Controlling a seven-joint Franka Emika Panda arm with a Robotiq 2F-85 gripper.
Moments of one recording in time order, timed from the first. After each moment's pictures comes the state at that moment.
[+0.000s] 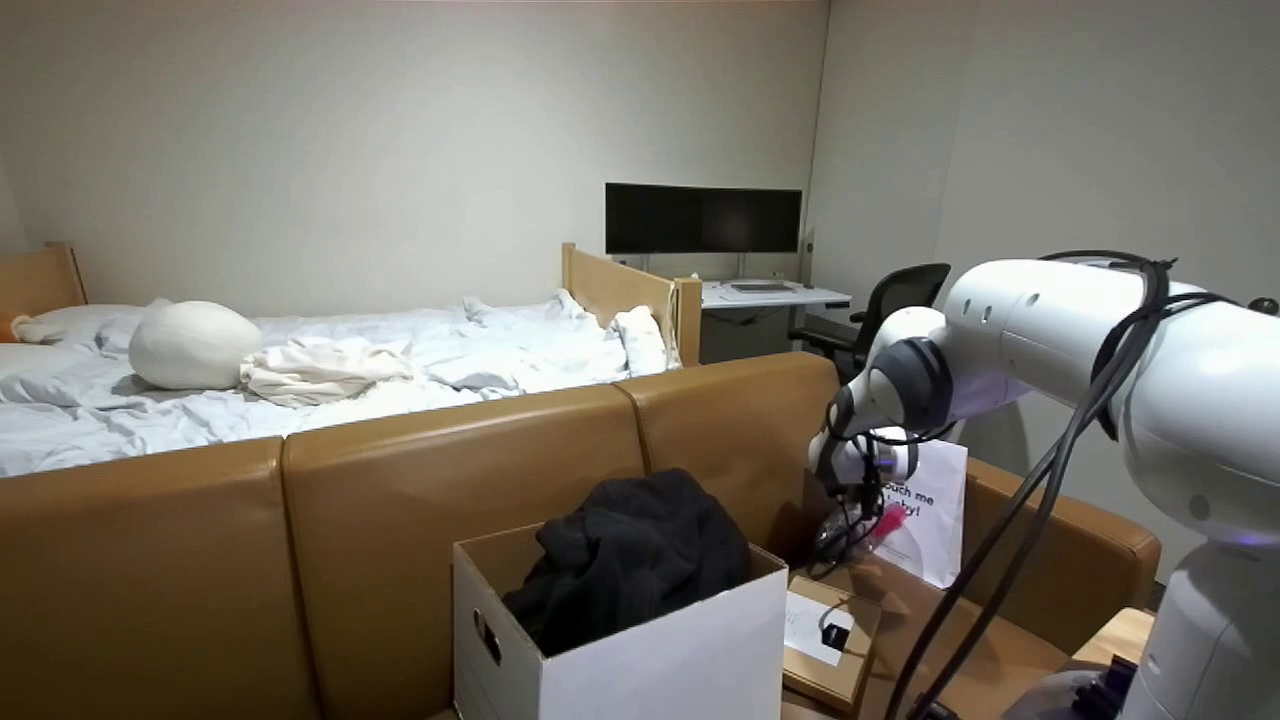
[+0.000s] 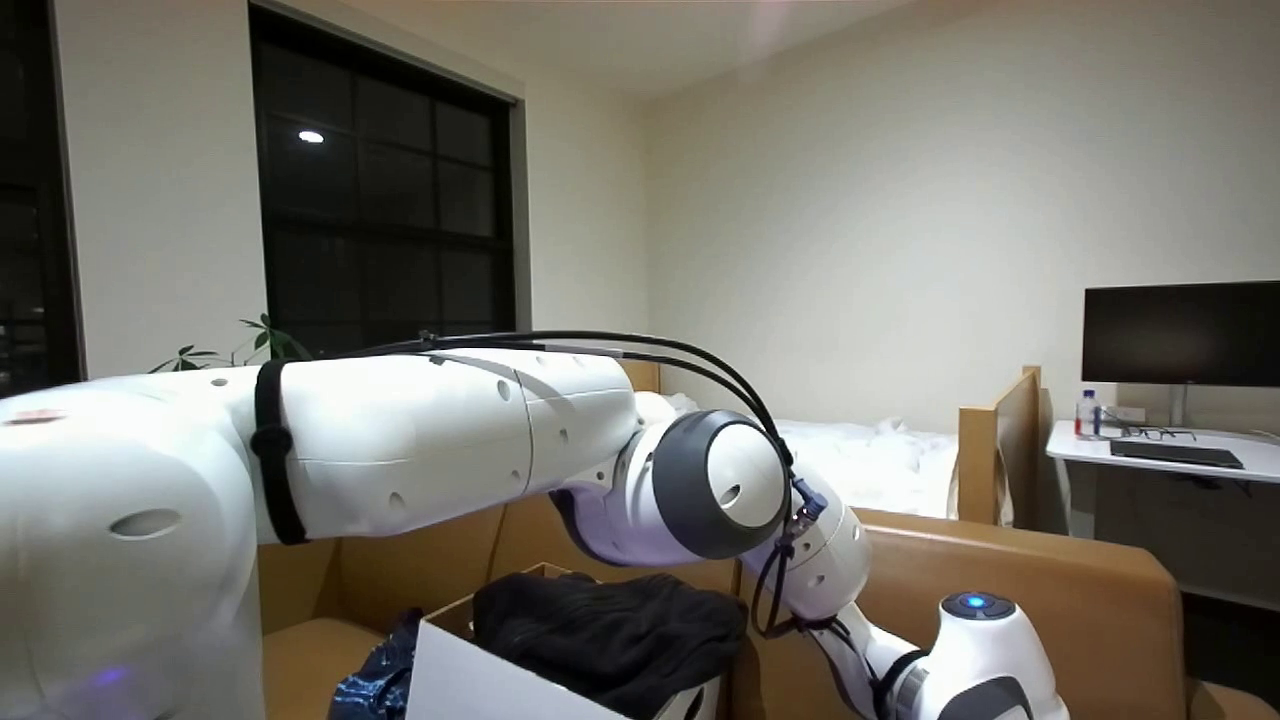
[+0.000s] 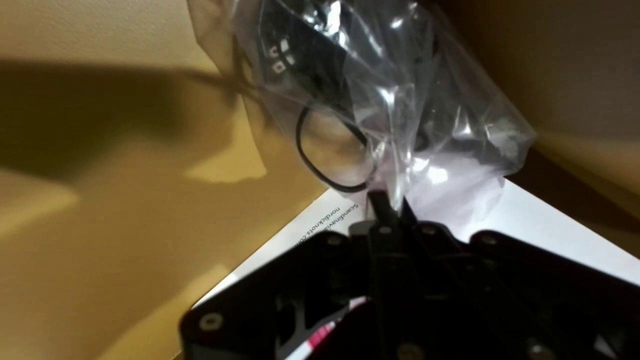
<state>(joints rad) -0.41 1.51 -0.37 -1.06 0.36 2.81 1.52</state>
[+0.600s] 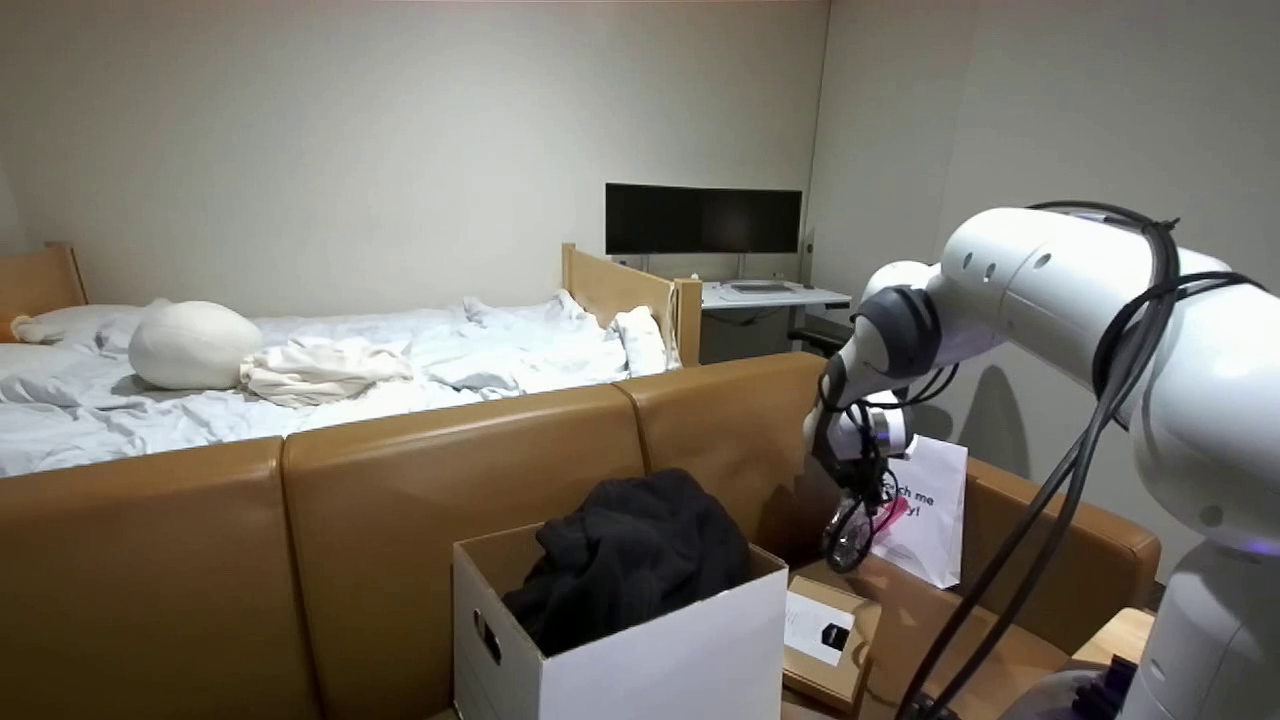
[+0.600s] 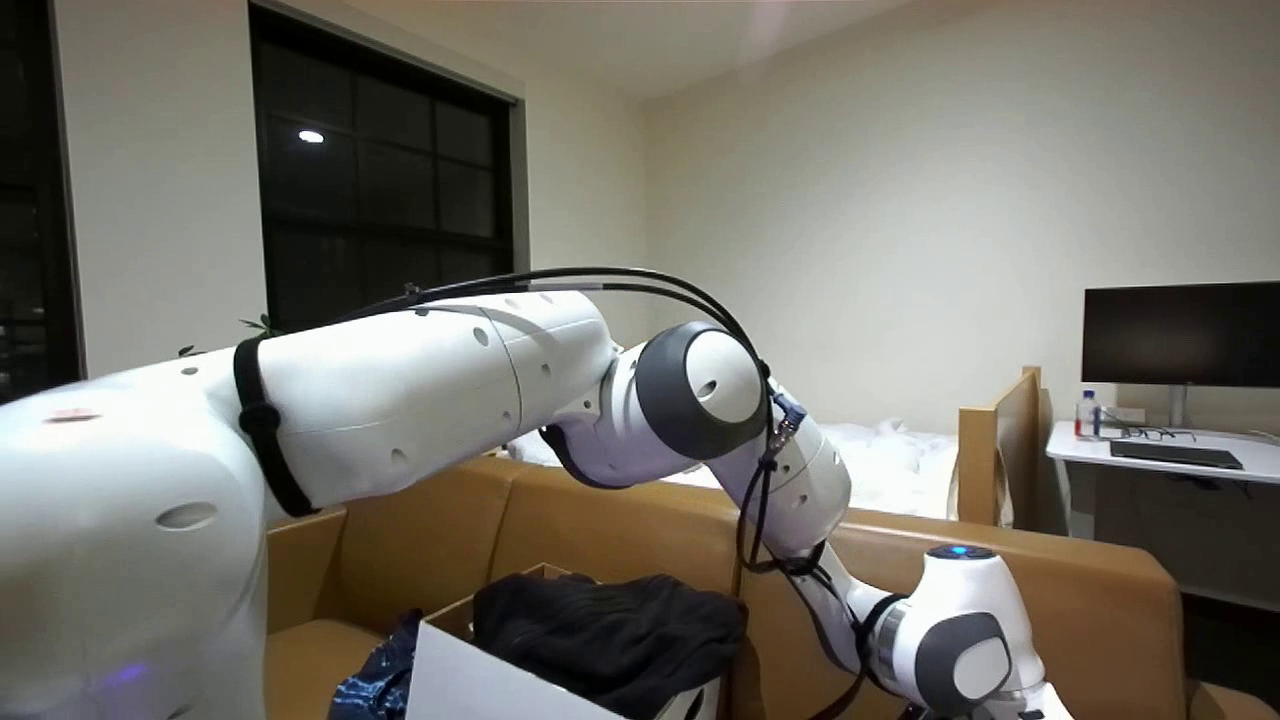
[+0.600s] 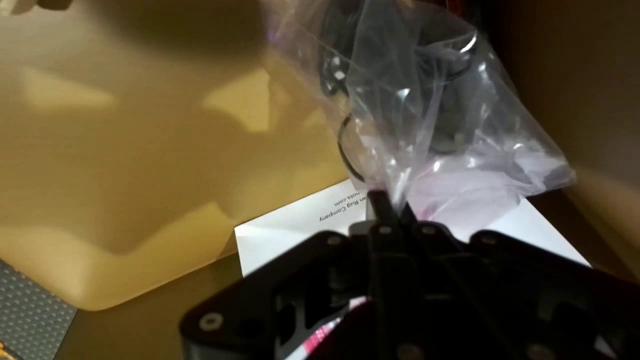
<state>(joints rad) -0.33 1.31 -0.40 -1.31 0.29 2.69 1.32</state>
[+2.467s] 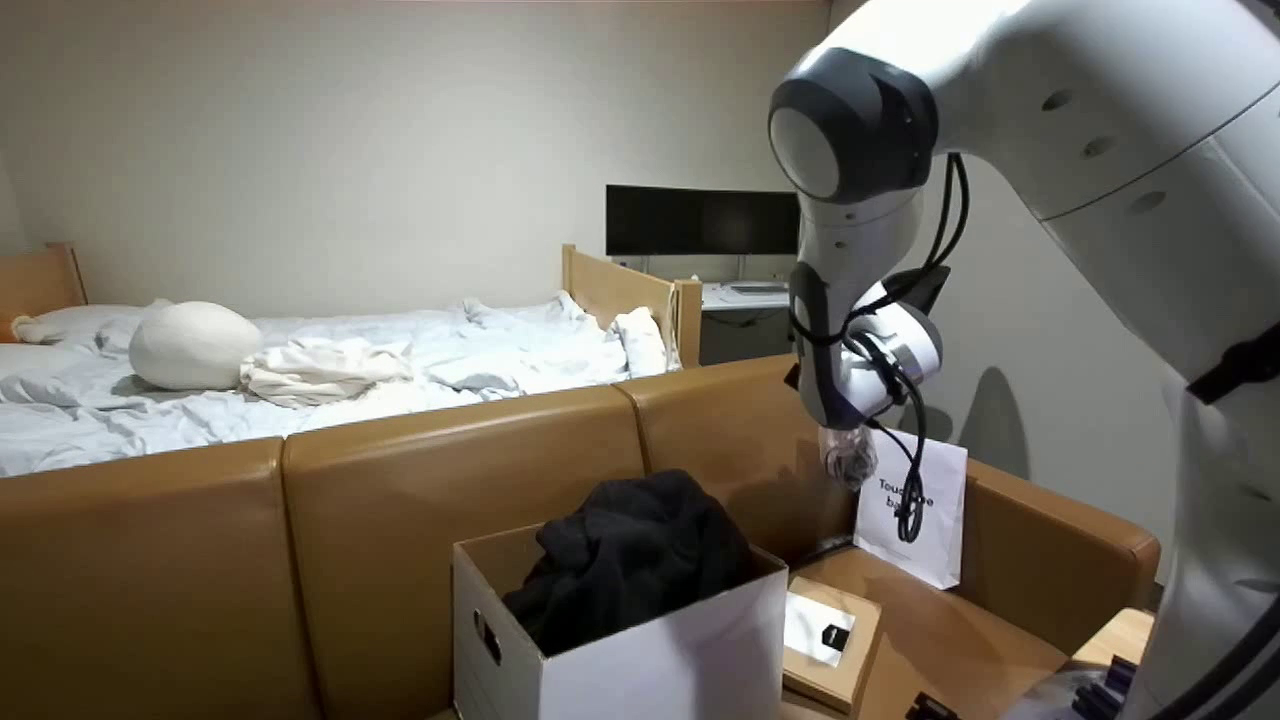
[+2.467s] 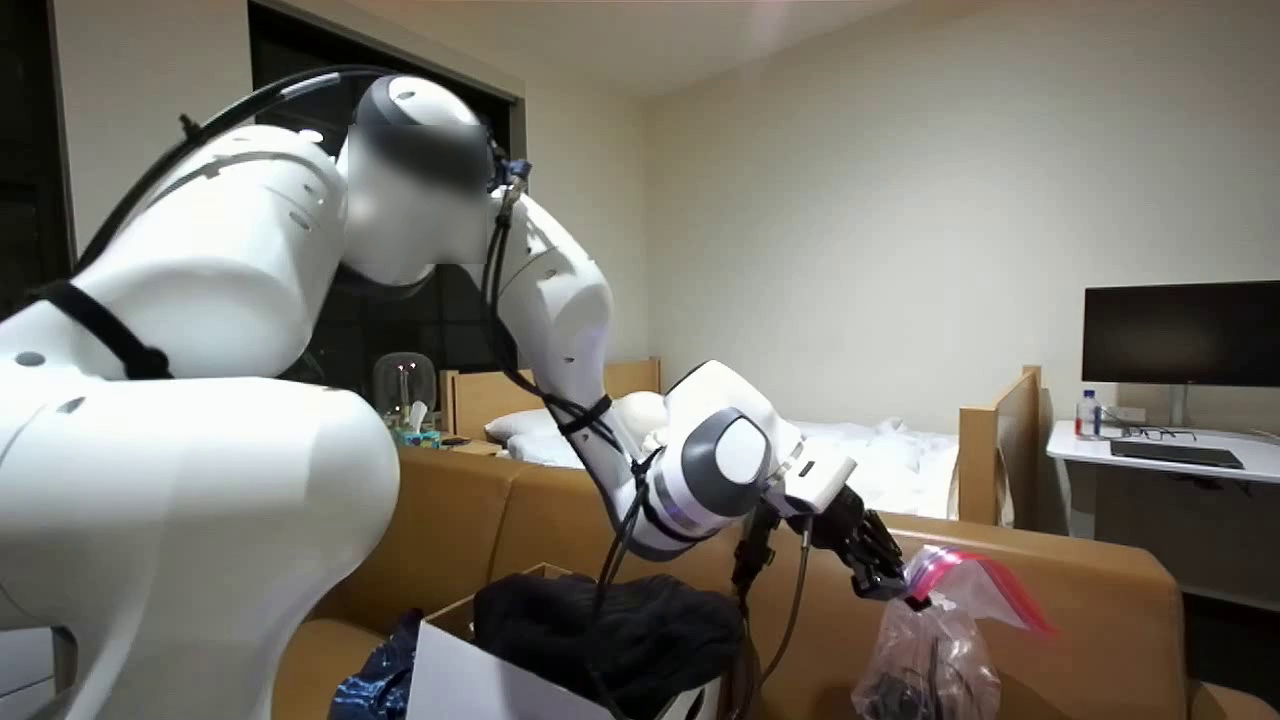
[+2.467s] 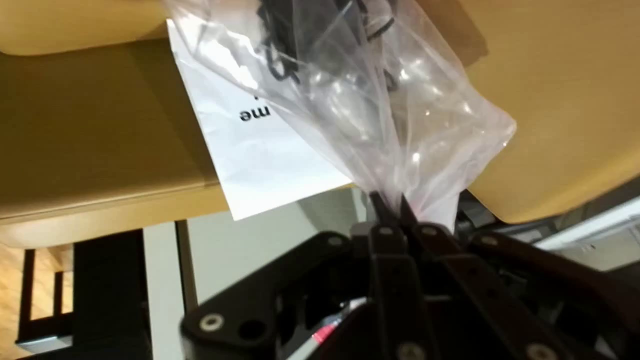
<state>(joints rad) 0.66 0.75 -1.07 -2.41 0.14 3.30 1.32</state>
